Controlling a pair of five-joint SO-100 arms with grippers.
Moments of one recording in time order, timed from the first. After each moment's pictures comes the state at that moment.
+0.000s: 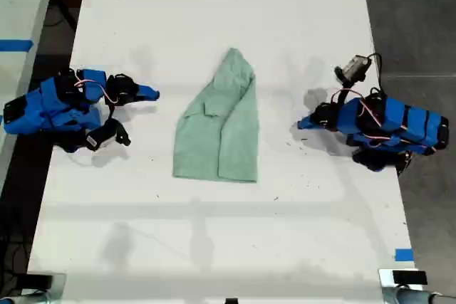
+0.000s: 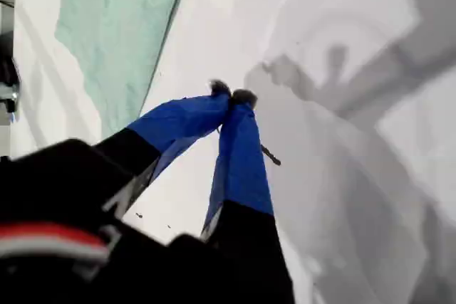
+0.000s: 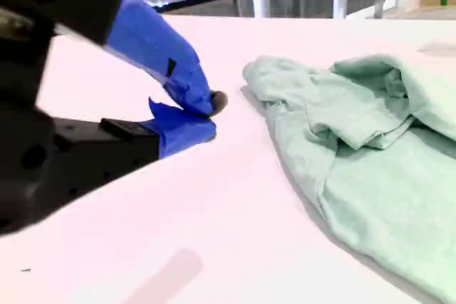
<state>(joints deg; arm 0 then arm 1) -26.8 206.1 184.1 55.4 10.5 19.0 200.1 175.1 72.0 -8.2</state>
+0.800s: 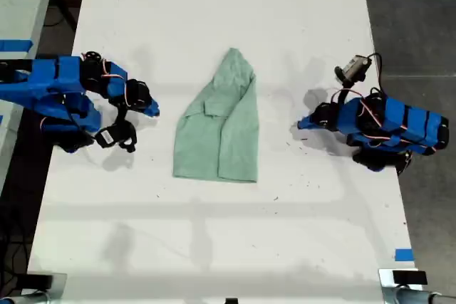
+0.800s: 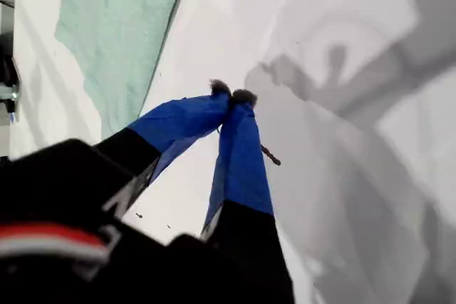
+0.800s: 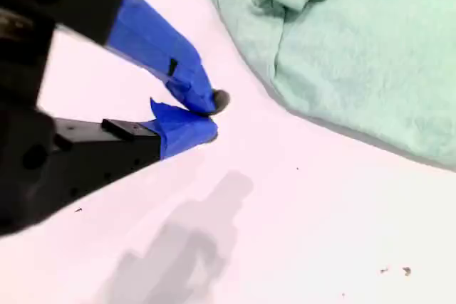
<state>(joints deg) -14.9 141.4 140.9 65.0 4.0 19.0 200.1 175.1 72.0 -8.2</state>
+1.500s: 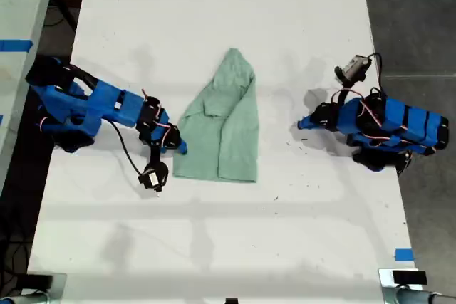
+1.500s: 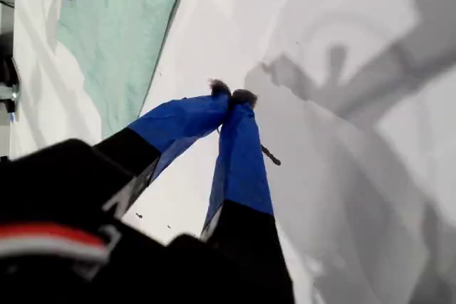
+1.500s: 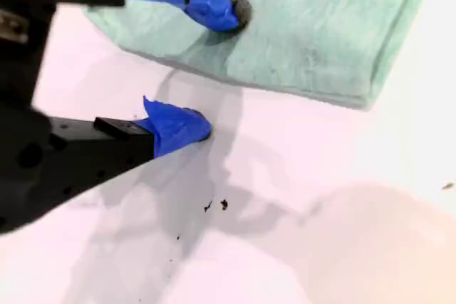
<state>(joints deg) 2.4 91.4 113.7 62.6 -9.9 19.0 200.1 175.1 72.0 -8.2</state>
